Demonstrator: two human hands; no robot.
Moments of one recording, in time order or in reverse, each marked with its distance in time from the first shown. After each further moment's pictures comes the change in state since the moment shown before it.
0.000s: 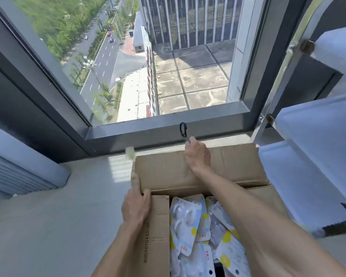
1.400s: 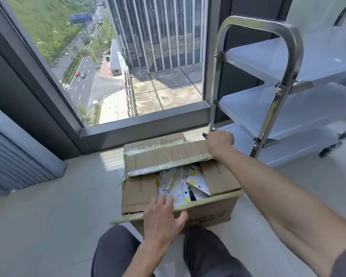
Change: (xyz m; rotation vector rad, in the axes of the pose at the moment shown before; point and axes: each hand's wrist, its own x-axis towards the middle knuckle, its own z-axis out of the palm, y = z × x) left_hand -0.330 0.002 -0.033 0.180 0.147 0.622; right_hand -0.208 0.018 -0.227 -0.959 -0.294 0.110
